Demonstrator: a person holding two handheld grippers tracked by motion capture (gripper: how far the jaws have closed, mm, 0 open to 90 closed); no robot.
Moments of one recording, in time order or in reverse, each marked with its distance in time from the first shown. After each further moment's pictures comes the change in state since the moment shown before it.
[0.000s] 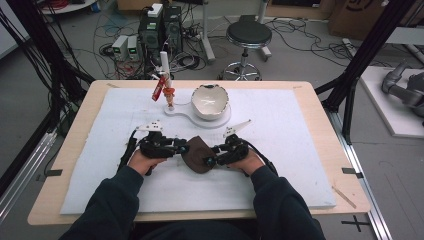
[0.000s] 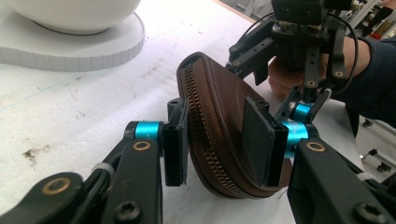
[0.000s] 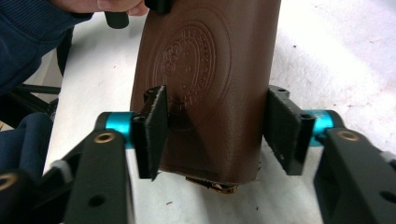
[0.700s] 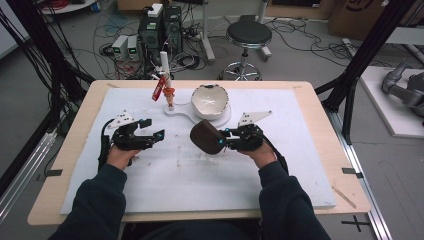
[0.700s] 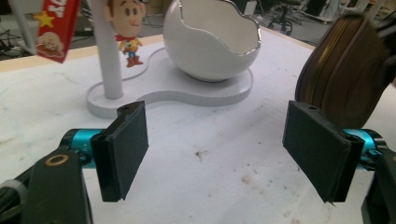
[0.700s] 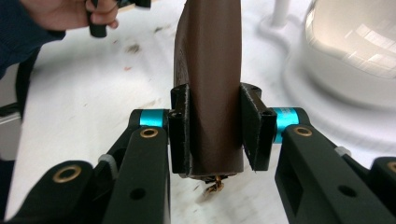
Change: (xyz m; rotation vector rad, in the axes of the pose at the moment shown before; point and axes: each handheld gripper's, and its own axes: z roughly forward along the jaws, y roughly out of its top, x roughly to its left) left arm 0.021 0.003 -0.065 -0.168 0.353 0.044; right arm 0.018 0.028 -0.060 -0.156 -0.243 -0.153
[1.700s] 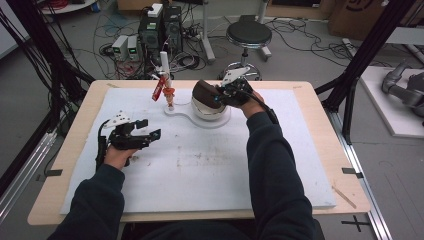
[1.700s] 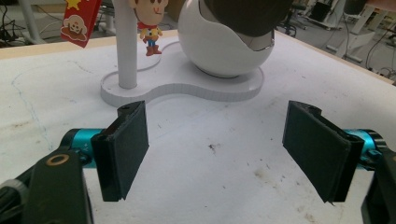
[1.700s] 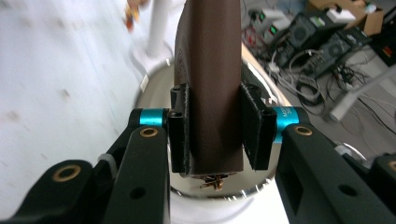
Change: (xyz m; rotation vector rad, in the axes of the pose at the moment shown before) left arm 0.010 -0.006 0.001 0.003 0.002 -0.035; right arm -0.078 0.097 0.036 0.188 -0.298 -0.314
